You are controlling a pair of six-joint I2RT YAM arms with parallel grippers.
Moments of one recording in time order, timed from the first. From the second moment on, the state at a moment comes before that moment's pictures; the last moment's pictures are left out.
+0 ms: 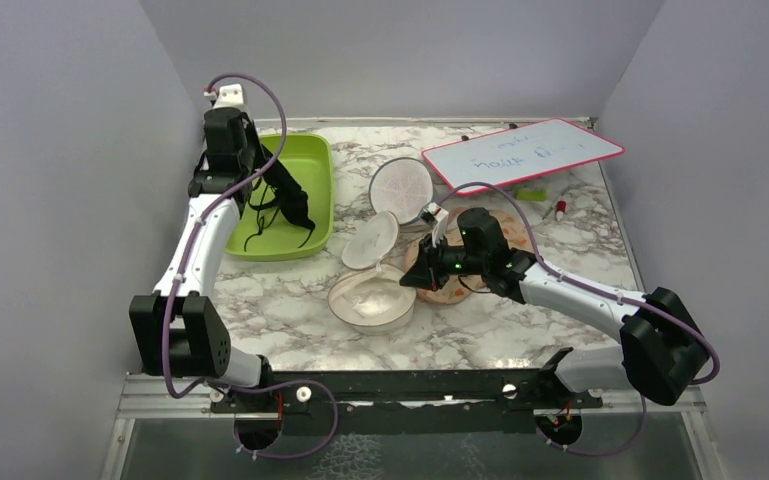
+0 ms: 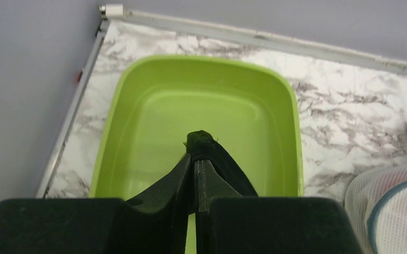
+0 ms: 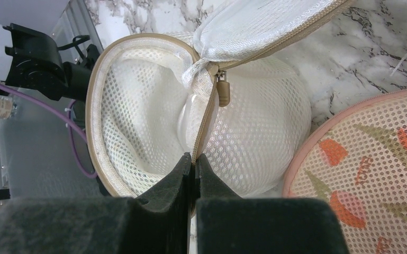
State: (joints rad) left arm -0.01 1.46 1.34 -0.24 -0.14 -0.14; right arm 0.71 1.32 0.71 0.08 -0.56 0.33
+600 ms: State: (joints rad) left arm -0.01 1.37 1.04 -0.22 -0.13 -0.21; right arm 0.71 1.32 0.70 0.09 -0.57 0.33
